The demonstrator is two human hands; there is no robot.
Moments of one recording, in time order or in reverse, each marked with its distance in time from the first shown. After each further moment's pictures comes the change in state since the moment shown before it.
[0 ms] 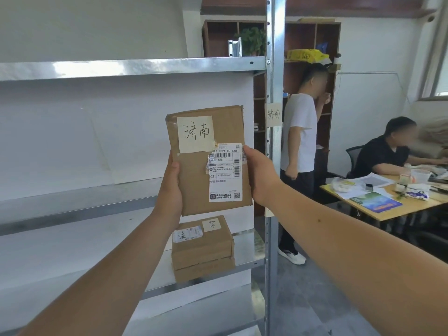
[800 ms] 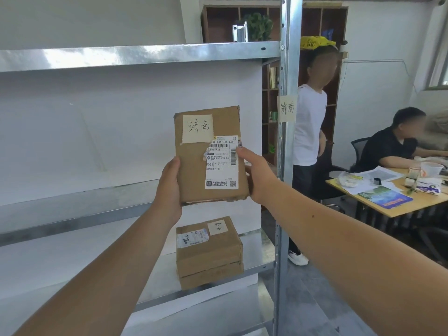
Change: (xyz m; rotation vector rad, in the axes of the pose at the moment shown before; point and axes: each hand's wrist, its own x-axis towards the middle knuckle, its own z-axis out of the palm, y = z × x) left_hand 0.065 -0.008 -0.016 -0.109 0.028 -0.220; right_hand 0.055 0.015 0.022 -0.012 0.051 0.139
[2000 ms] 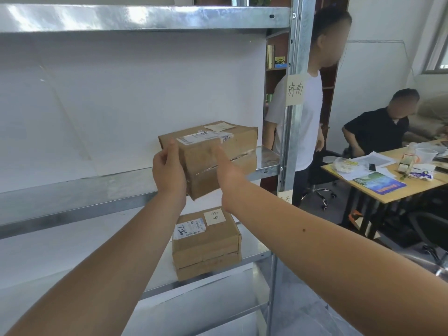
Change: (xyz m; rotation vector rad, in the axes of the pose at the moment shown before) left_hand 0.050 -0.019 0.014 0.051 0.312 0.168; right_hand 0.006 0.028 0.070 -0.222 0.304 0.296
